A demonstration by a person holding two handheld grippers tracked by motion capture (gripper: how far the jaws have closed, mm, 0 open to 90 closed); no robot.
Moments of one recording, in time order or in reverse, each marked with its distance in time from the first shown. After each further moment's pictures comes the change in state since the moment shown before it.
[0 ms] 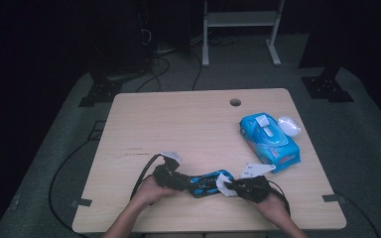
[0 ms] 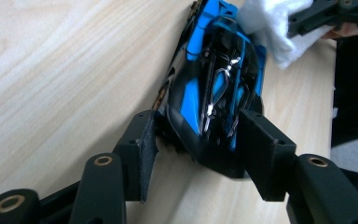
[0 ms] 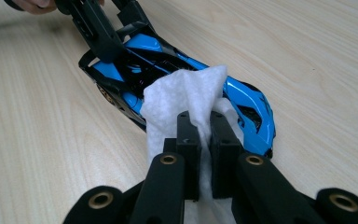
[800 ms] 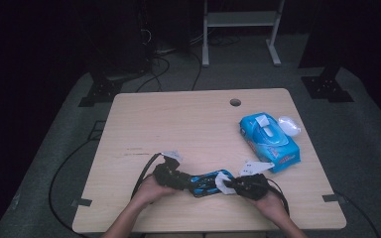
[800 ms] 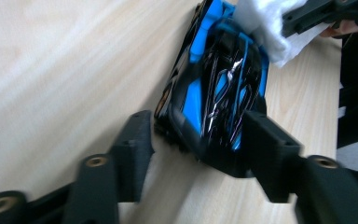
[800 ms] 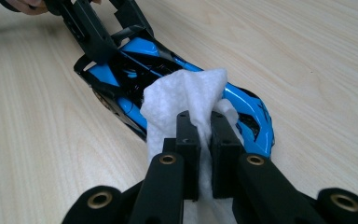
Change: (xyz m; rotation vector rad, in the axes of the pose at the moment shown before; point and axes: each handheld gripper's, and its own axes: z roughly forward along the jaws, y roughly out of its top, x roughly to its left) left arm 0.002 0.001 -0.002 0.010 -0.003 -0.017; right arm -0.005 0.003 0.004 -0.003 0.003 0.007
